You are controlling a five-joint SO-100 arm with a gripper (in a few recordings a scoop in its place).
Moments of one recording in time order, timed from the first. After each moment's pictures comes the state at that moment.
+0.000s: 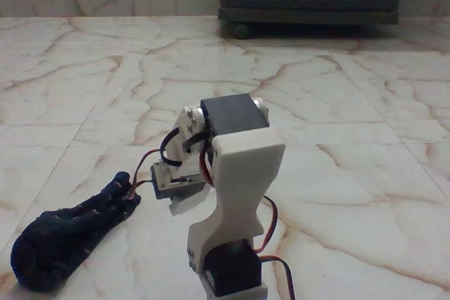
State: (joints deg) arm -21.4 112.1 150.1 9.0 -15.5
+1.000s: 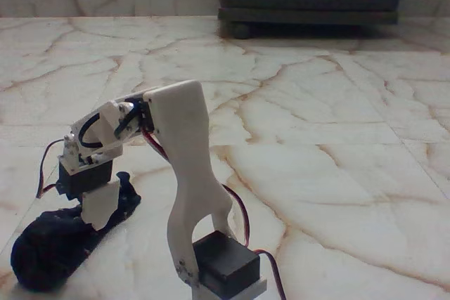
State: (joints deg) arm -43.4 72.9 100.6 38.7 -4.2
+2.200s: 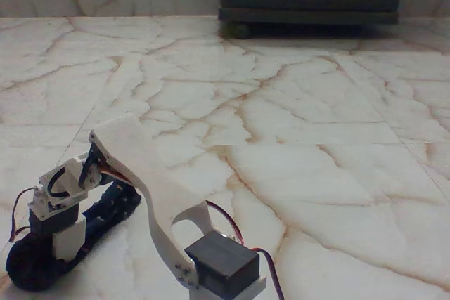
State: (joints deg) arm -48.3 34.7 65.9 35.5 -4.5
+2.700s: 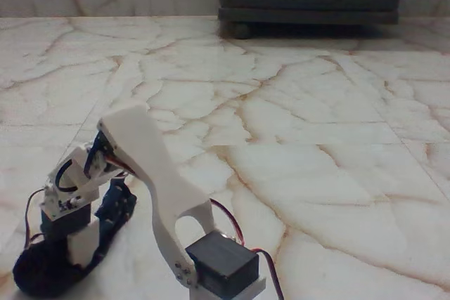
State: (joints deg) arm -46.0 44.3 80.2 36.9 -13.4
